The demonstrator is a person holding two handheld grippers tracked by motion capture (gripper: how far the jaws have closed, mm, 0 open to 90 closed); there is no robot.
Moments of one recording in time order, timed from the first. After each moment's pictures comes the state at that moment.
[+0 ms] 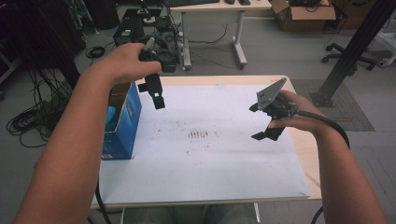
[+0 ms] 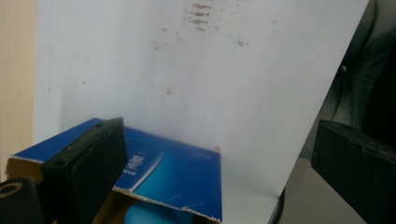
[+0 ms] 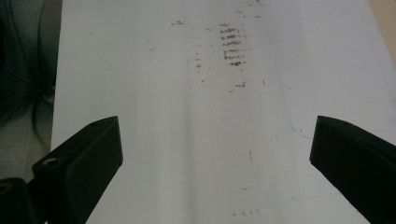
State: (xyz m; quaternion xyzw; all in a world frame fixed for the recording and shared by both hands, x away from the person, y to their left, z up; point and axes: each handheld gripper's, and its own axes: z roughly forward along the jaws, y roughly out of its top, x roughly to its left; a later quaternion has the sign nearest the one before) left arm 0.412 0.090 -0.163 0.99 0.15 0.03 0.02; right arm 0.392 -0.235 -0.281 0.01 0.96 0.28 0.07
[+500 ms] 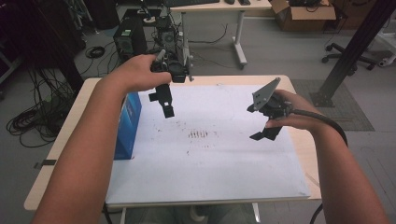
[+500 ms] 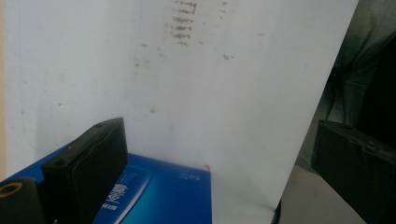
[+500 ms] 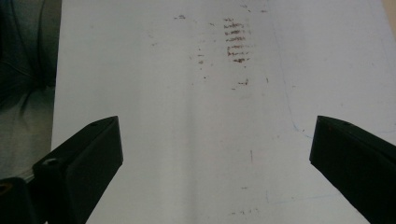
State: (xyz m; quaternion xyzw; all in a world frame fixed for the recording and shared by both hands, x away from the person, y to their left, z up) left arm 0.413 0.073 -0.185 0.99 0.13 0.01 0.02; right arm 0.396 -0.227 -0.280 0.01 0.96 0.26 0.06
